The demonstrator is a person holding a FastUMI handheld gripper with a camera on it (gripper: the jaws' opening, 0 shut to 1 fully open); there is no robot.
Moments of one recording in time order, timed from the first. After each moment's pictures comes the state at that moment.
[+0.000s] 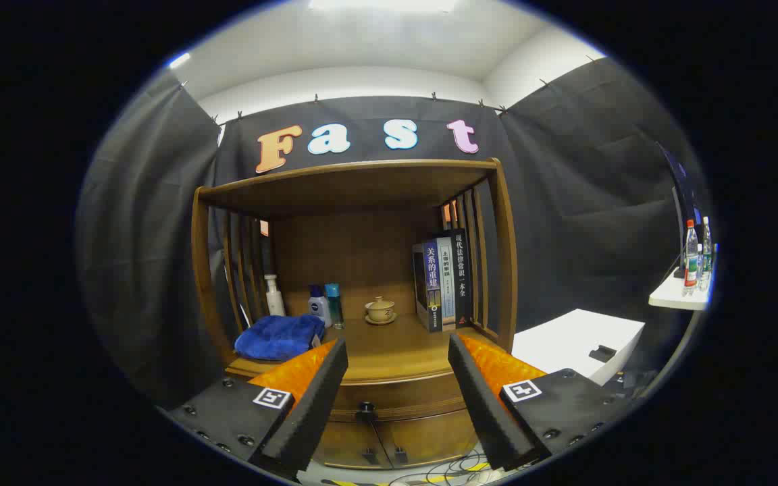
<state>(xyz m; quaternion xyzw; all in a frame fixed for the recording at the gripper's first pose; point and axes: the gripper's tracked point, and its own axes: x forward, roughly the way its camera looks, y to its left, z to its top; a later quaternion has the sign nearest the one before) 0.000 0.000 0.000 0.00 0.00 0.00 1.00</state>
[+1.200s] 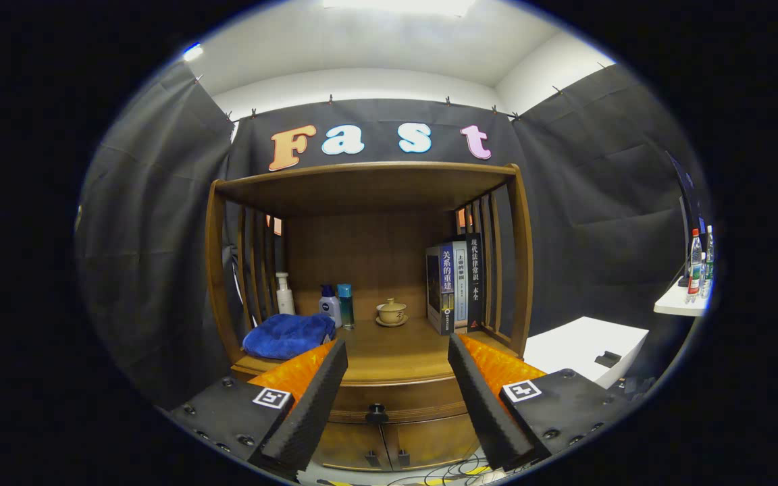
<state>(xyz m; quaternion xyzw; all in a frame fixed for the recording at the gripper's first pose) 0.006 0.028 -0.018 -0.01 -0.01 0.02 1.00</state>
